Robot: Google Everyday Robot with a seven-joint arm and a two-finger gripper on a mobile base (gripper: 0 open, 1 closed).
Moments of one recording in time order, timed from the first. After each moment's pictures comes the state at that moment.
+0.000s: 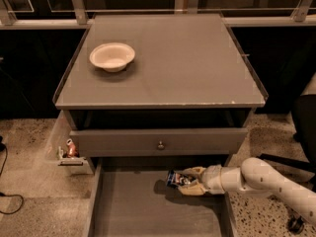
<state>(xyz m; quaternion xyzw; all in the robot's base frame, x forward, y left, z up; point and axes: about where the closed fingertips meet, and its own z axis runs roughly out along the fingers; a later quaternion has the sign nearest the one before) 0.512 -0.131 0.461 -0.46 0.74 0.31 0.37</state>
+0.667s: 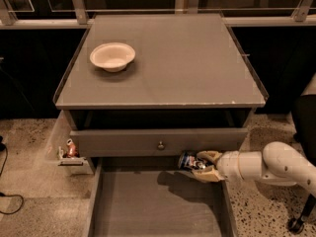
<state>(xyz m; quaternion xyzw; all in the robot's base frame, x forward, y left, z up) 0.510 -0.169 0.554 -0.49 0.73 0.27 0.39</state>
